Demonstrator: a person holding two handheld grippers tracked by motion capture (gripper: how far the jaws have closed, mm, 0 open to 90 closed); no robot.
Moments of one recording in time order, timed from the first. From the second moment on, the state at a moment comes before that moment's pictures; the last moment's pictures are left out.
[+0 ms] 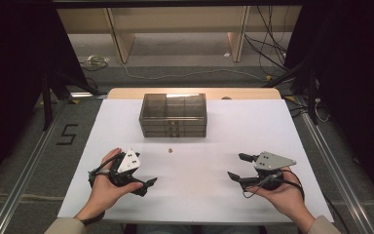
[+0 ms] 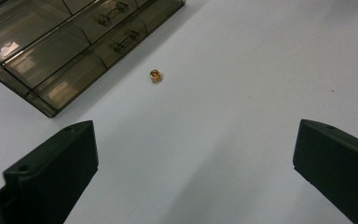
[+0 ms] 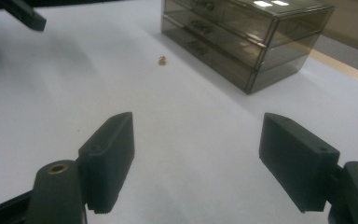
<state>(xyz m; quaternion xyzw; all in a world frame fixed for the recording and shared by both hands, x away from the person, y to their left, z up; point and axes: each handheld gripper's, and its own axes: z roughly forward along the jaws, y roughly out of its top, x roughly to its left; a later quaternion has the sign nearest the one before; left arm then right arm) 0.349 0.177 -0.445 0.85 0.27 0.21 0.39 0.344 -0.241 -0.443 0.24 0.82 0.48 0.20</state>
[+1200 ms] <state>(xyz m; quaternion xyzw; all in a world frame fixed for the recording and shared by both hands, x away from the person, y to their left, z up) 0.344 0.174 -0.446 0.86 0.26 0.20 0.39 0.443 -0.074 -0.435 0.12 0.86 0.36 0.35</state>
